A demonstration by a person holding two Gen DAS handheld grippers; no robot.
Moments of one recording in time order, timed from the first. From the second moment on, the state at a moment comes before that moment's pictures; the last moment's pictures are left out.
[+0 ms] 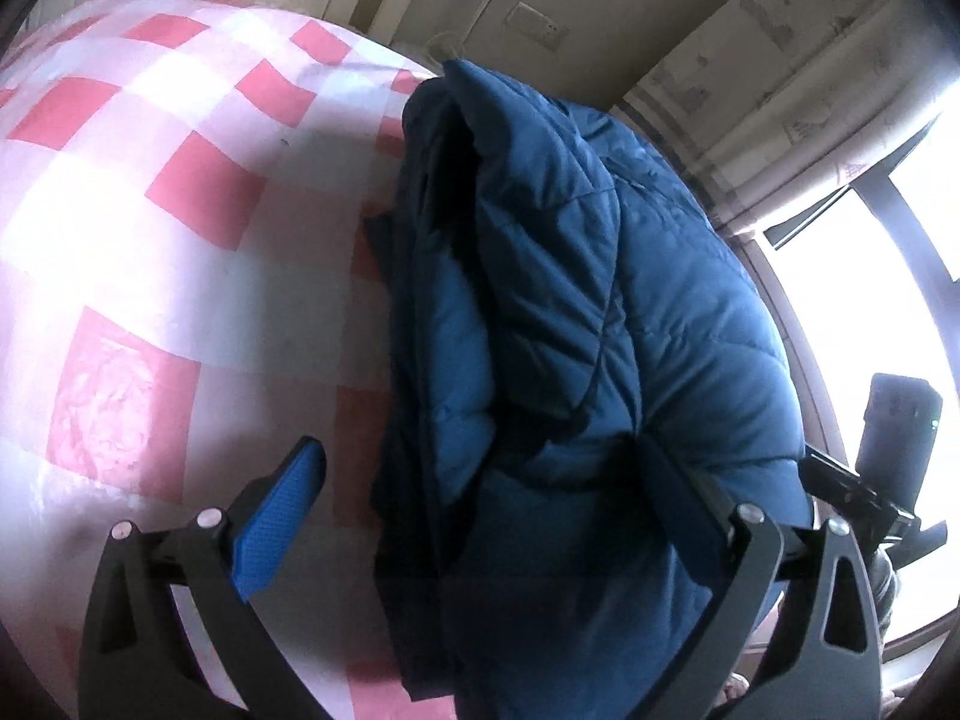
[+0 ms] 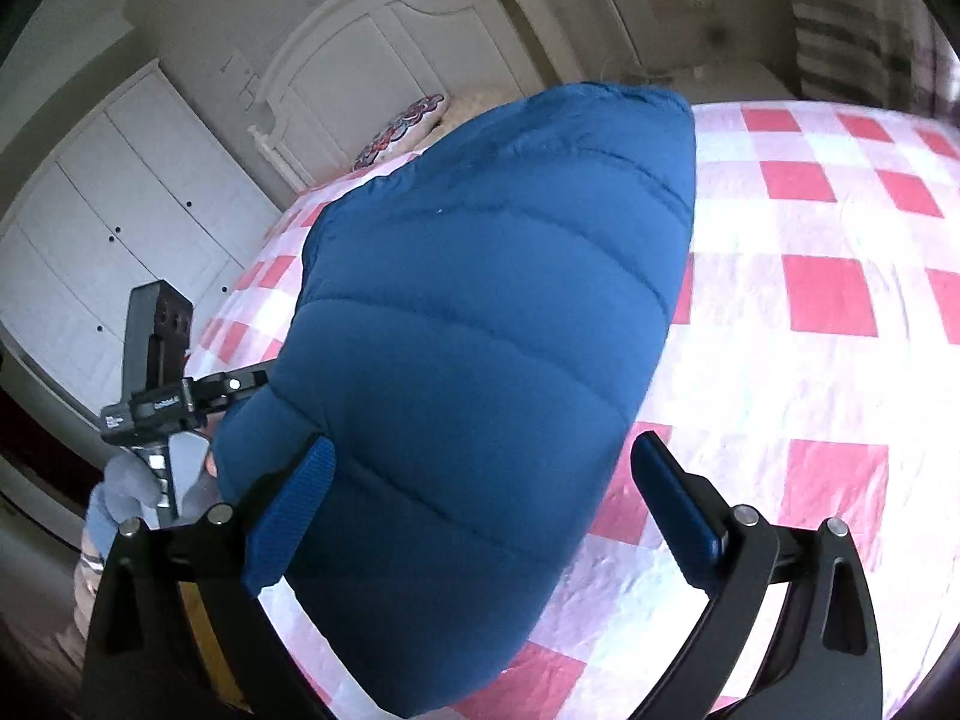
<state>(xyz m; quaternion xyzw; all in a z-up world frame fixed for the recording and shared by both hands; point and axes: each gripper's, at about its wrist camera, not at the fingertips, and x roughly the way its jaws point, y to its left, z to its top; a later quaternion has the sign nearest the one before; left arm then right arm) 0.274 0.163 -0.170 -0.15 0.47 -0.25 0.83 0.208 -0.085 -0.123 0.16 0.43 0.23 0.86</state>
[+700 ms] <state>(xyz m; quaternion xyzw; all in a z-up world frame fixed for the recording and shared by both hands) 0.266 0.175 -0.192 -0.20 0.43 -0.28 0.83 0.231 -0.079 -0.130 0.18 0.45 0.24 0.84</state>
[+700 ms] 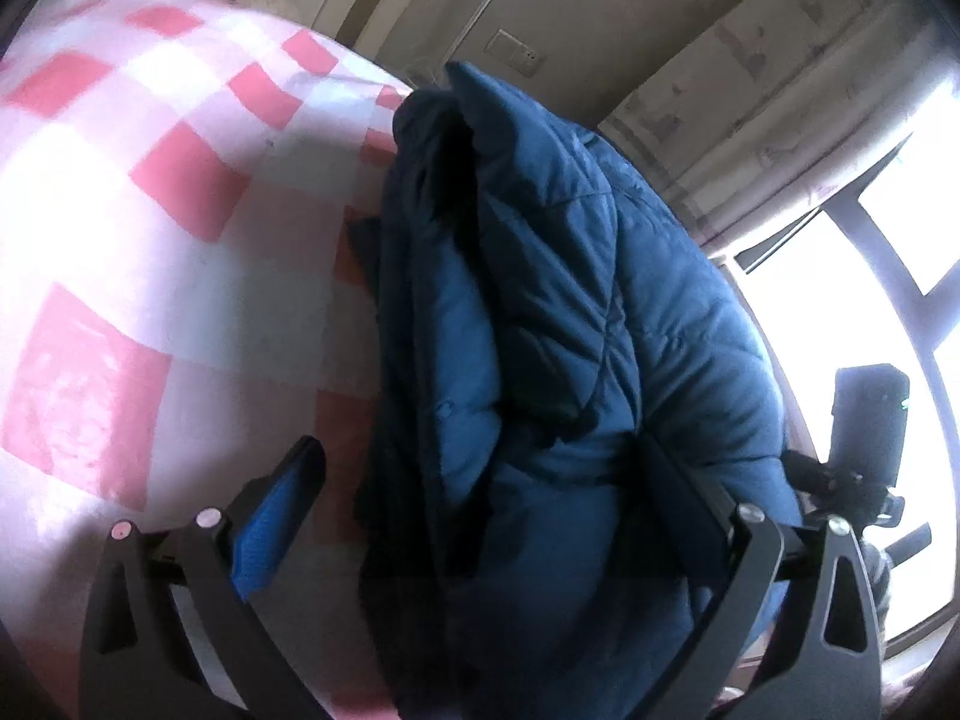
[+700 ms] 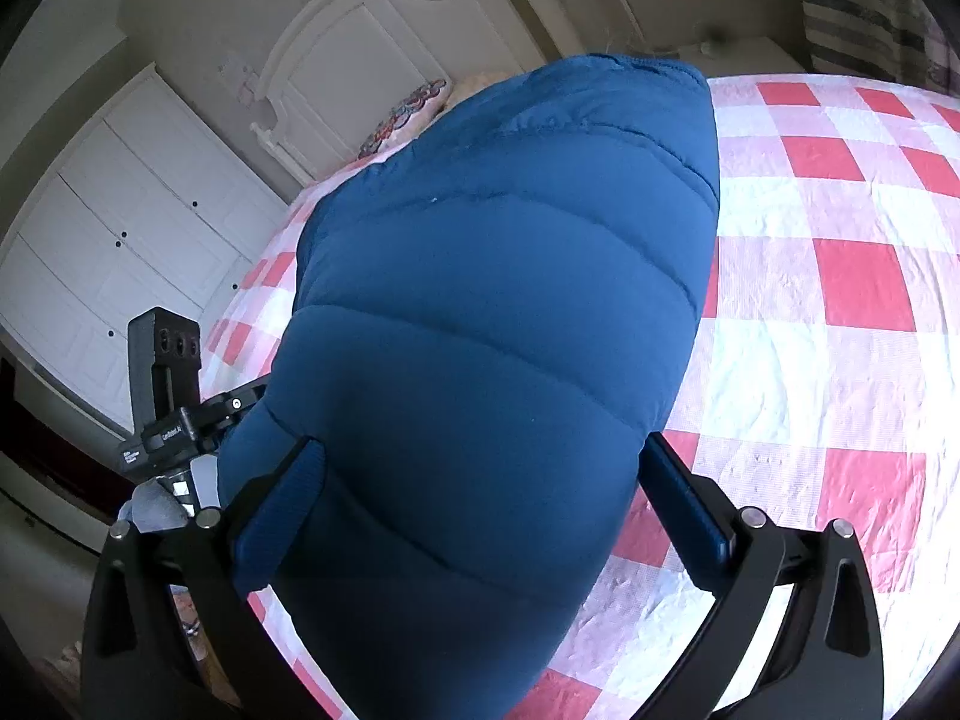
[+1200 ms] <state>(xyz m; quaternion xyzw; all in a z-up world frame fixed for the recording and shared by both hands) 0.250 0.154 -0.162 -0.17 0.40 -0.31 0.85 0.208 -0.065 -0.122 0.12 0.36 0.23 0.90</state>
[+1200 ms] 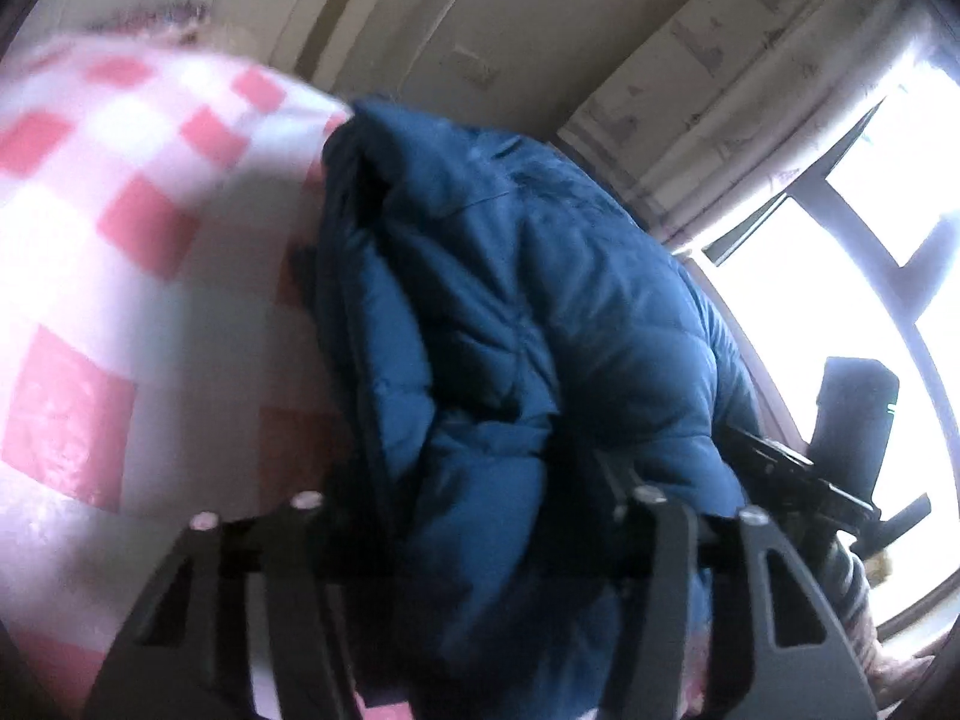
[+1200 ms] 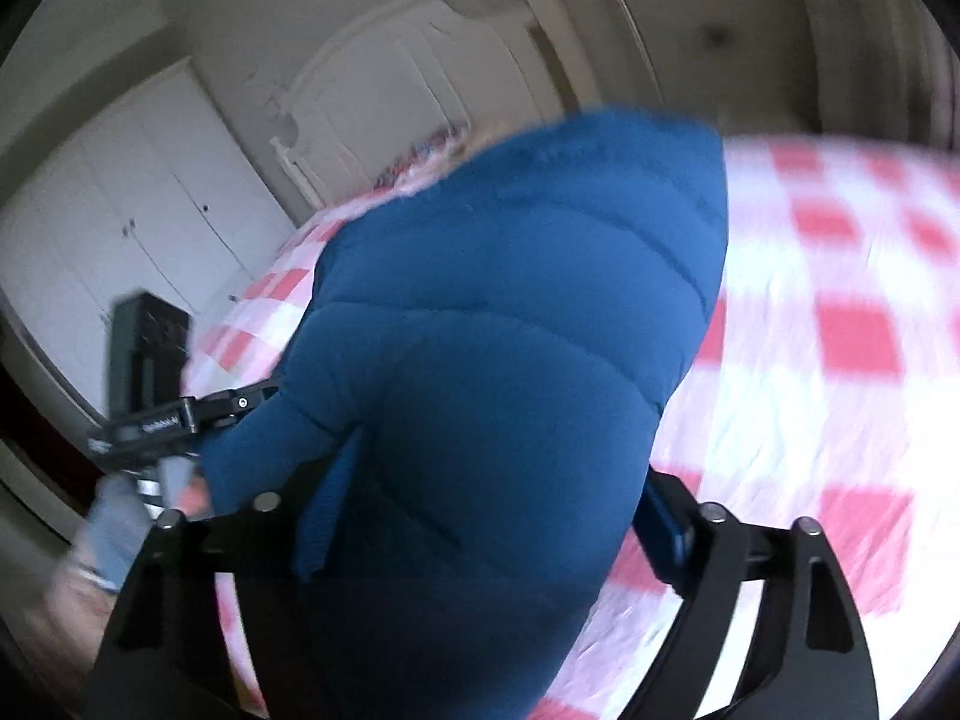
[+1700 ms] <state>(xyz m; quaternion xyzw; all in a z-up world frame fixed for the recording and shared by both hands) 0.355 -0.023 -0.104 -0.17 0.36 -0.33 0.85 0.262 -0.213 -0.055 0.09 0.27 0.14 0.95</state>
